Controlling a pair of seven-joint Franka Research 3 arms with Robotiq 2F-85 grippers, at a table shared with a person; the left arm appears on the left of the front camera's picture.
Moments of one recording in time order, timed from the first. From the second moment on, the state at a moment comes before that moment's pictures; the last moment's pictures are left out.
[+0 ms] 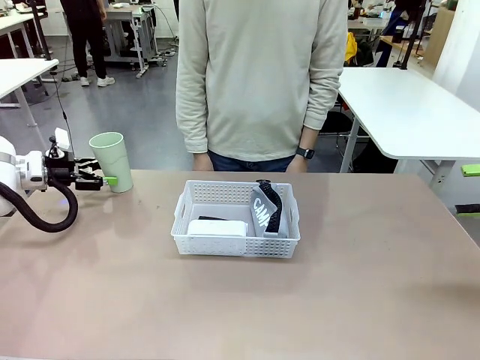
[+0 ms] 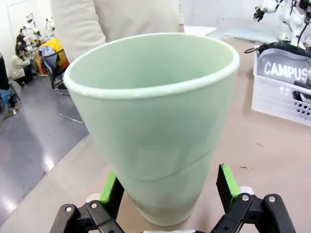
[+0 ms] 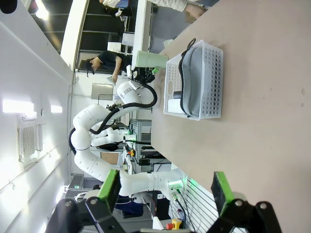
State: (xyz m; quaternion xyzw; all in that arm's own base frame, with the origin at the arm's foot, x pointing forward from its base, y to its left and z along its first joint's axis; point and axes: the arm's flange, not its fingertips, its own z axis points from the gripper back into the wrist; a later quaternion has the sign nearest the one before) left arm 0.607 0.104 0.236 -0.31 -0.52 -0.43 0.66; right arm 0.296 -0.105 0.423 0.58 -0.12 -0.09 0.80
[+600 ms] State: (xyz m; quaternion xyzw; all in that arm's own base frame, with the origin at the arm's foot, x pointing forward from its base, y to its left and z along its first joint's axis) left arm 0.616 0.088 0.245 -0.35 -0.55 -0.42 0.64; right arm 0.296 -0.105 0.423 0.58 -0.12 -0.09 0.80
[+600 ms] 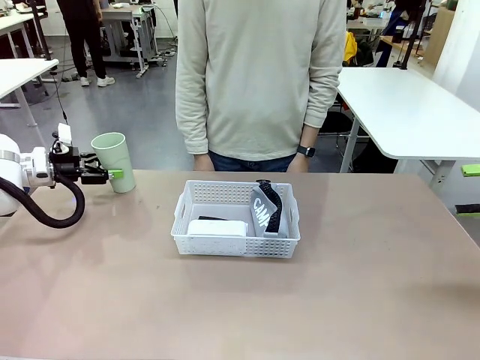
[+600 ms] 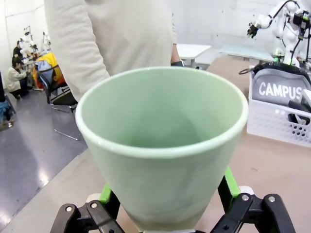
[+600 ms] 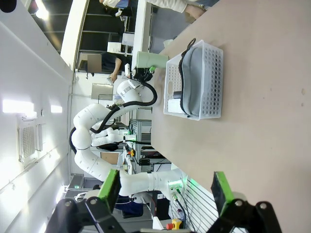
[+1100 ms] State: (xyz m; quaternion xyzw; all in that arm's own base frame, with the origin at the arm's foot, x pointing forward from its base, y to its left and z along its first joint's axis) left arm 0.621 0.082 0.248 -0.37 -0.56 -0.40 0.62; right arm 0.296 -0.105 0.423 0.58 -0.12 -0.09 0.80
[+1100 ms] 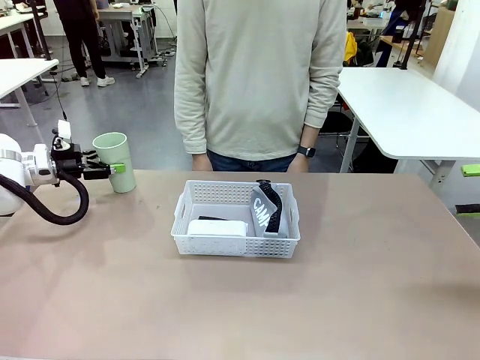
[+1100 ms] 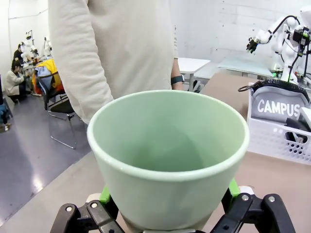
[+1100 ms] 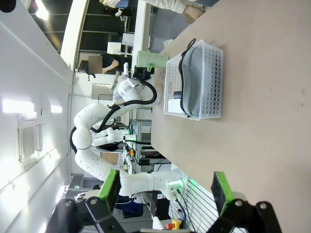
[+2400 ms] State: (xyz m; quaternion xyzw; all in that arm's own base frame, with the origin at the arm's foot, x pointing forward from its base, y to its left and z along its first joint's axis) left arm 0.406 0.131 0.370 -0.53 -0.50 -0.53 0.44; right arm 0.296 -0.105 0.423 0.58 -0.12 -0.09 0.80
